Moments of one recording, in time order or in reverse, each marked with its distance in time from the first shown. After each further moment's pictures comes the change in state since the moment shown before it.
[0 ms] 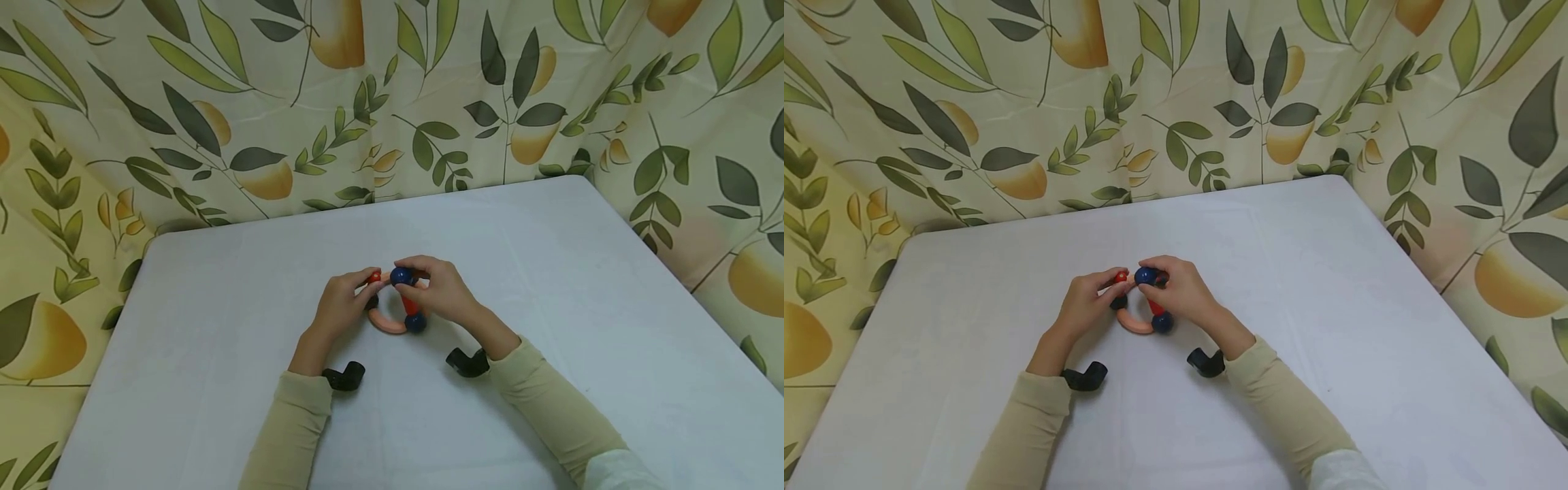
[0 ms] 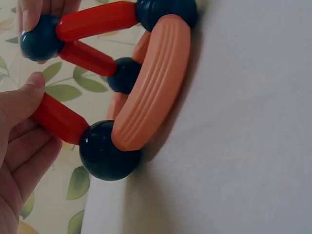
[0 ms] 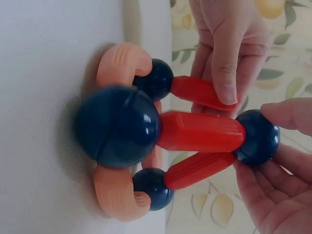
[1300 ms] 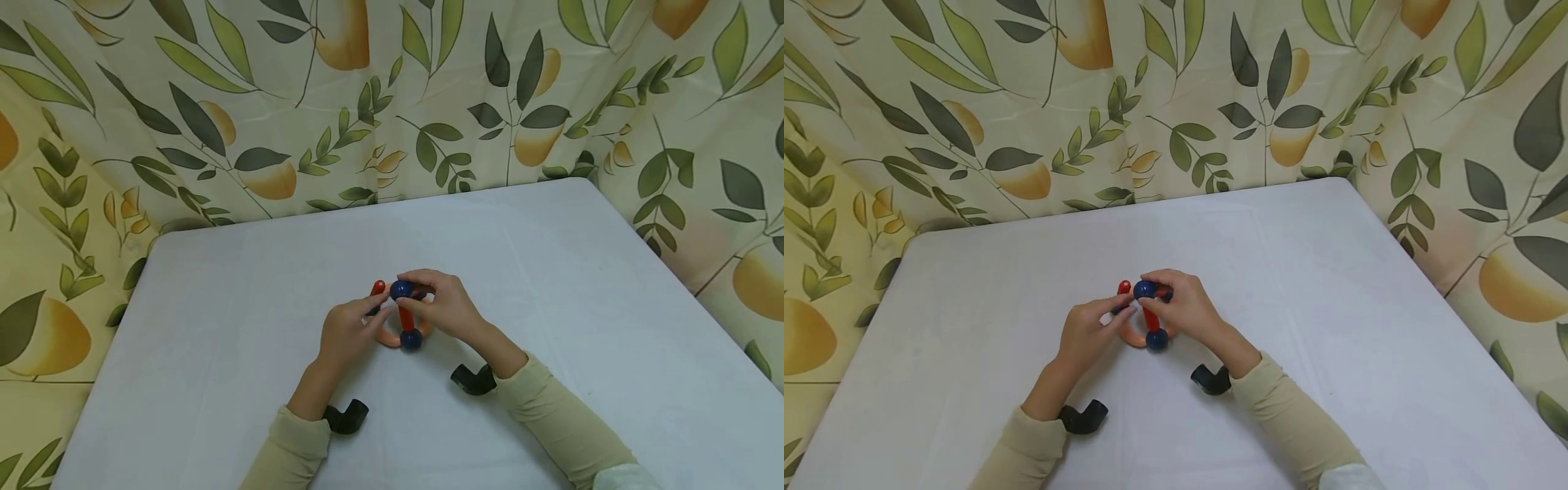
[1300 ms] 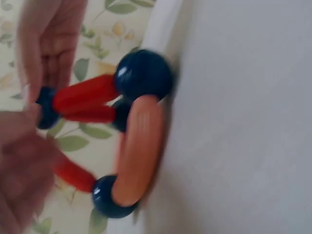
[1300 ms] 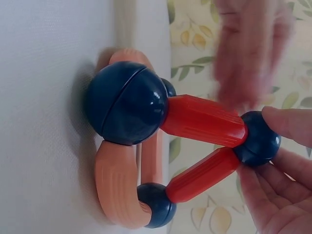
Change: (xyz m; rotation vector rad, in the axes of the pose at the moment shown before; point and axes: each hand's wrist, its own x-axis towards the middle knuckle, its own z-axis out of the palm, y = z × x) left_hand -0.036 0.034 0.000 0.066 0.150 0.131; right_hand -0.019 -0.005 0.008 0.065 0.018 -0.011
